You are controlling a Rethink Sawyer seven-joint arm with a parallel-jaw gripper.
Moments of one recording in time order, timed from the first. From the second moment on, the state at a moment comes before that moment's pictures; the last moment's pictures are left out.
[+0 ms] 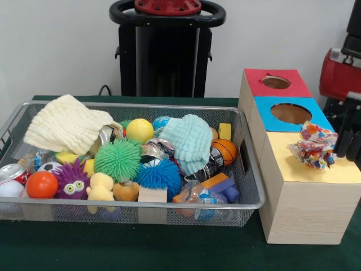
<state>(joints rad) 0.20 -0.27 -0.49 0.82 0.41 0.93 2.10</state>
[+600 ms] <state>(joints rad) 0.16 -0.22 -0.49 0.80 0.40 0.88 2.10</state>
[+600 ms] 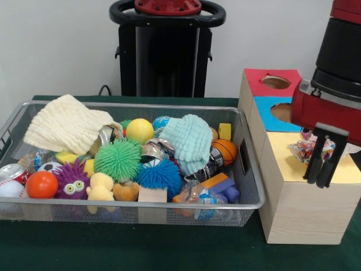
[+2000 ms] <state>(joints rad) 0.16 -0.24 -0.45 0.87 0.39 0.83 2.10</state>
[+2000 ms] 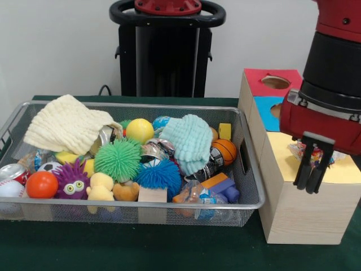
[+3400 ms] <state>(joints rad) 0.20 -0.32 -0.39 1.06 0.38 0.83 2.10</state>
